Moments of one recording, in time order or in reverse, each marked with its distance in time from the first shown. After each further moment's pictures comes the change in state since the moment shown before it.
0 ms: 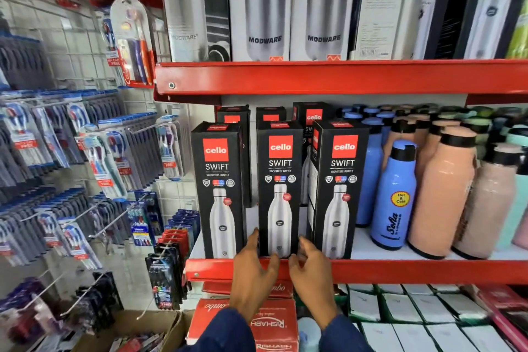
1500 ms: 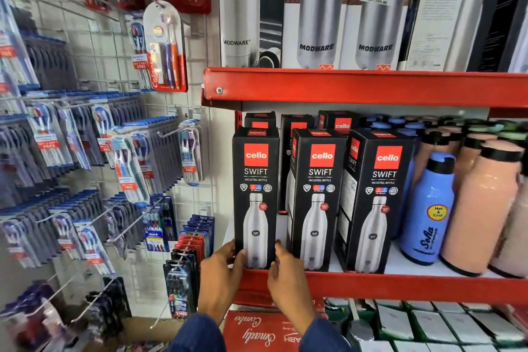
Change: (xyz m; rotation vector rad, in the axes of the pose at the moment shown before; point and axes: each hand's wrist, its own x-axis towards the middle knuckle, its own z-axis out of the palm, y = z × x) left_hand 0.029 -0.082 -0.081 -0.027 0.160 -0.002; right_hand -0.012 -0.060 0.089 -0.079 -0.130 -0.096
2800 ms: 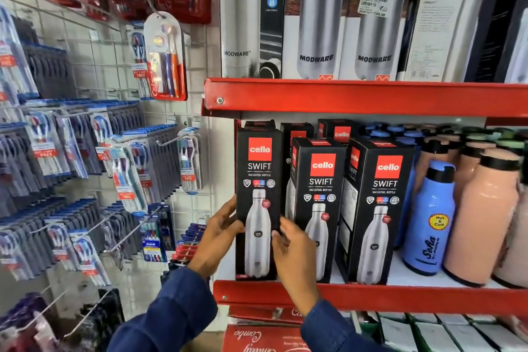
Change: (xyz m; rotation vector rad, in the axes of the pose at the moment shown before) left_hand 0.077 0.026 -0.026 -0.566 -0.367 -0.030; right_hand 0.033 -0.034 -0.026 0.186 0.247 -0.155
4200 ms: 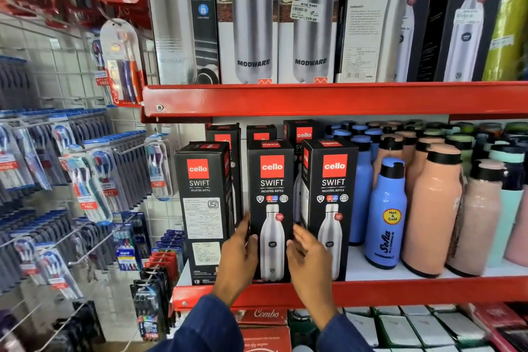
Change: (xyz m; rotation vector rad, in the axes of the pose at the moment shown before) left_hand -0.016 -0.002 0.127 0.486 0.149 0.108; right_hand -0.001 0.056 -0.097 0.052 0.029 0.116
